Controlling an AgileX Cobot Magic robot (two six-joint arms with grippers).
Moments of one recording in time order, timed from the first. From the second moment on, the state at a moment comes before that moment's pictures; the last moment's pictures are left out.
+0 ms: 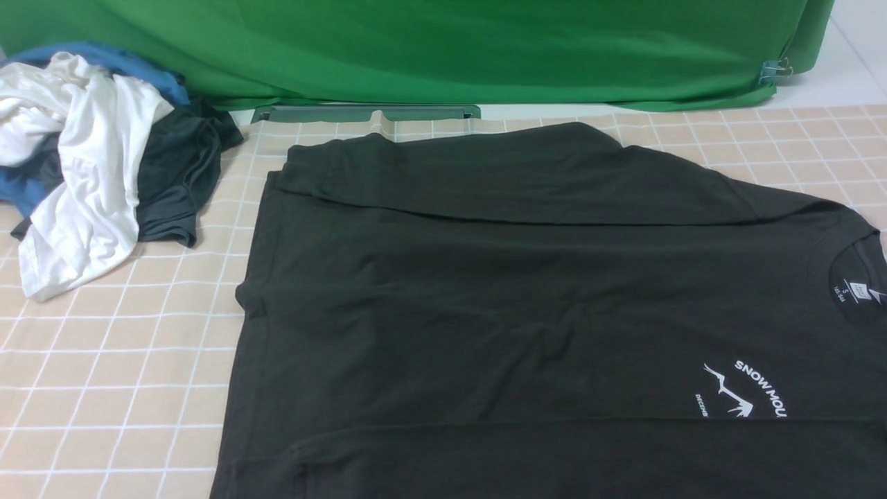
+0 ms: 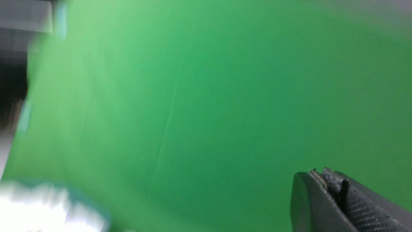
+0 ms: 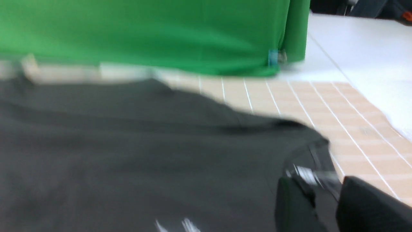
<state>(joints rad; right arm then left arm) -0.02 0.00 0.01 0.05 0.12 0.03 -0.01 0.42 -0.74 -0.22 0.32 -0.10</state>
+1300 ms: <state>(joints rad) -0.02 0.56 -0.59 0.16 0.49 -0.04 -0.29 1.41 -0.65 -0.19 0.73 0.12</state>
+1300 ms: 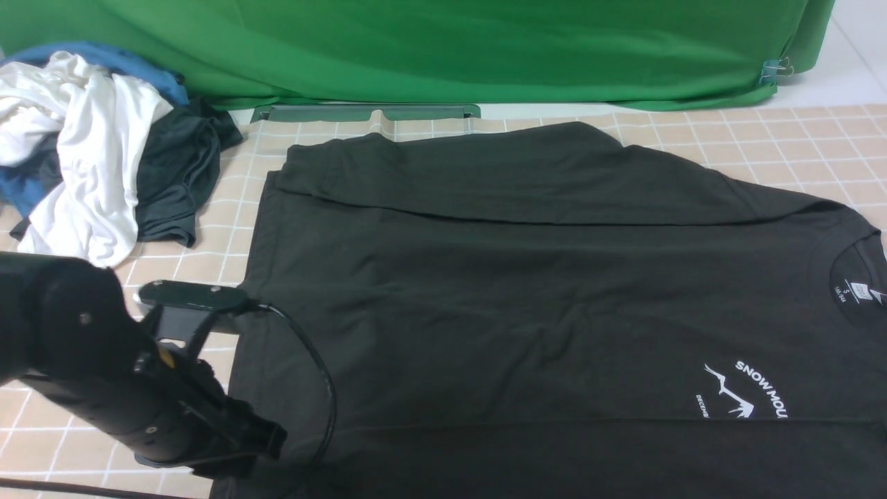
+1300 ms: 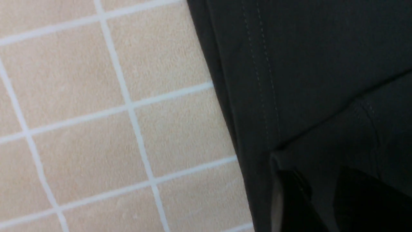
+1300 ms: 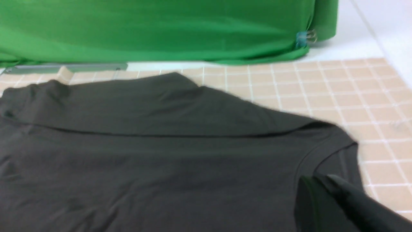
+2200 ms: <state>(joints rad) -0.02 0.56 -0.59 0.19 0.49 -0.08 -0.30 1.41 -0.70 -0.21 0.82 0.17</state>
